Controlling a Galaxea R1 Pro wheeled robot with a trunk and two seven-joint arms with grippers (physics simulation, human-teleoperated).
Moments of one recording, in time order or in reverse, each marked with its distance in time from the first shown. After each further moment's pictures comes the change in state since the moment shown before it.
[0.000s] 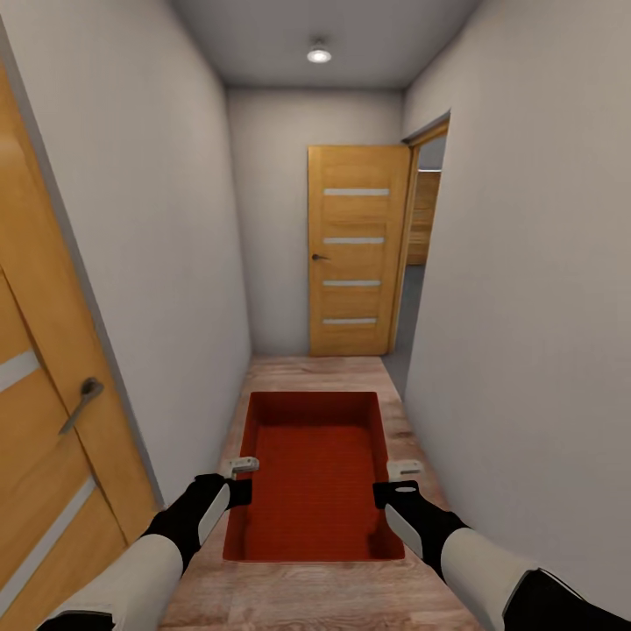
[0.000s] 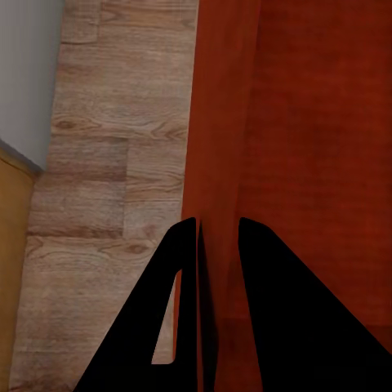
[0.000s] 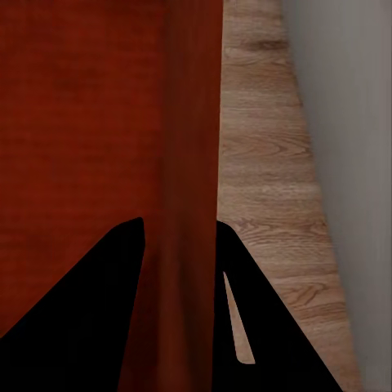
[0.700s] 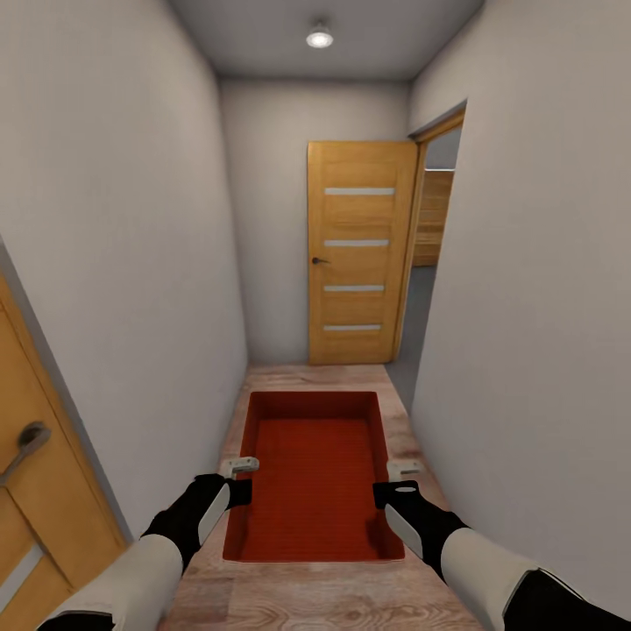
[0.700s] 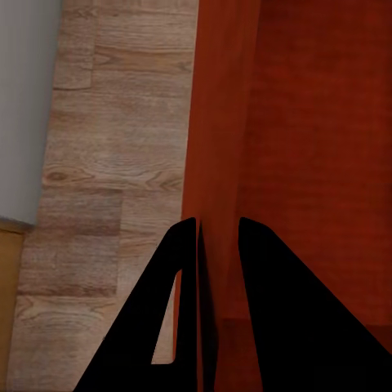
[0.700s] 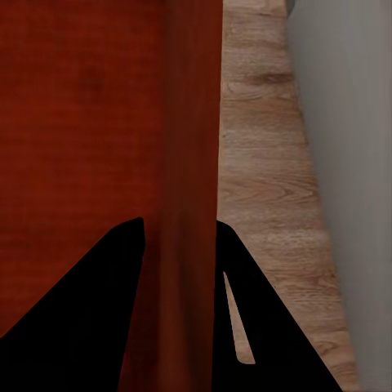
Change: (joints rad) left arm 0.000 0.000 0.000 0.000 0.000 0.000 0.000; right arm 0.000 0.000 0.000 0.000 0.000 0.000 0.000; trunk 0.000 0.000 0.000
